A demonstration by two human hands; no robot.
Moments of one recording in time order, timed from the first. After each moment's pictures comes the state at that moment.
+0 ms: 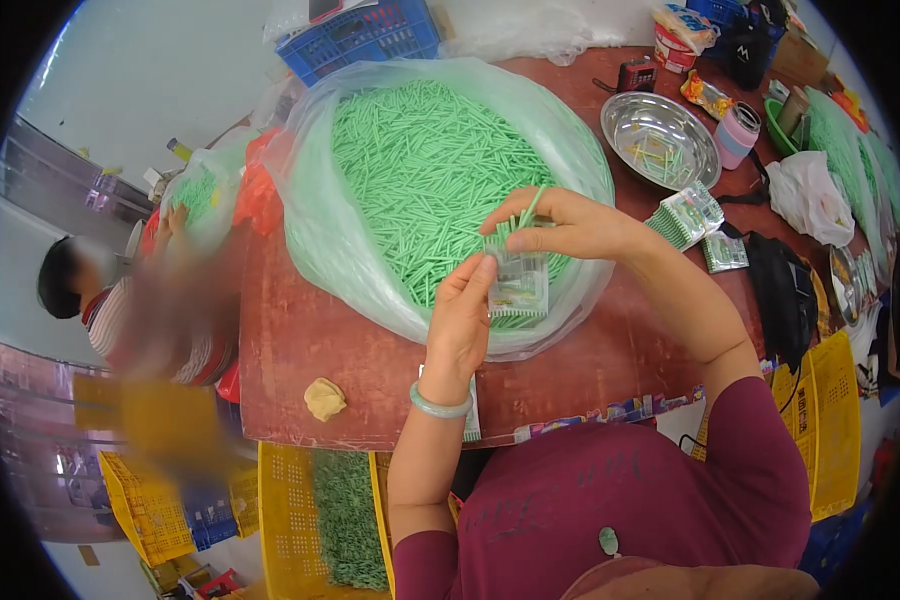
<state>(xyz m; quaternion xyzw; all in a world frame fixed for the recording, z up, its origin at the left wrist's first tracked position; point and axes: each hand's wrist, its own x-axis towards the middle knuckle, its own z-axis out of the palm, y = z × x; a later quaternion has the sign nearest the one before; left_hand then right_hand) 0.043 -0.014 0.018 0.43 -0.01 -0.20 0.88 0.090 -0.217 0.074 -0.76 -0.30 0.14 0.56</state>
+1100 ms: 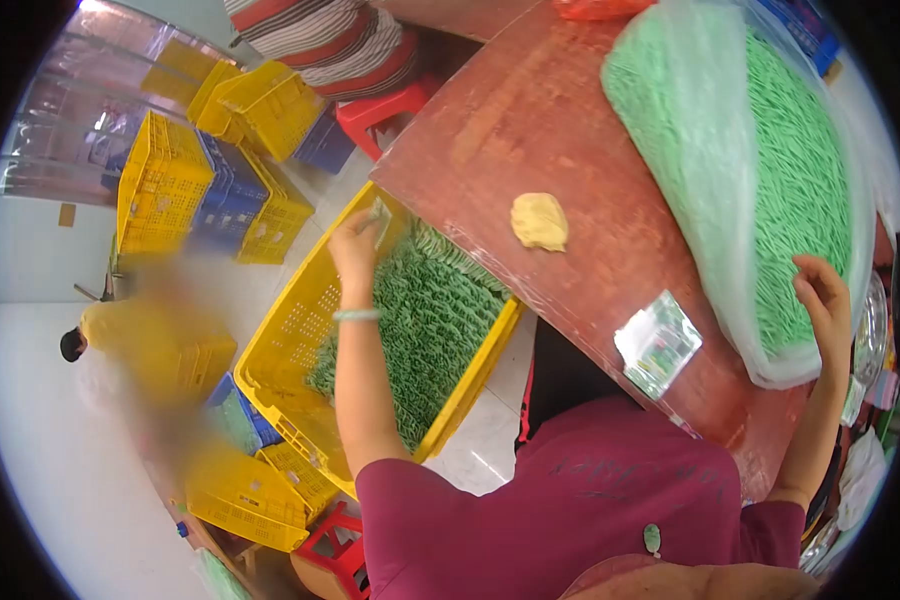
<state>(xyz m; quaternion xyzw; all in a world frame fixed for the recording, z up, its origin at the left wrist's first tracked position) -0.152 0.466 -0.110 0.79 0.40 0.26 0.37 0.108 -0.152 0.028 -0.84 -0.22 0.16 0.47</state>
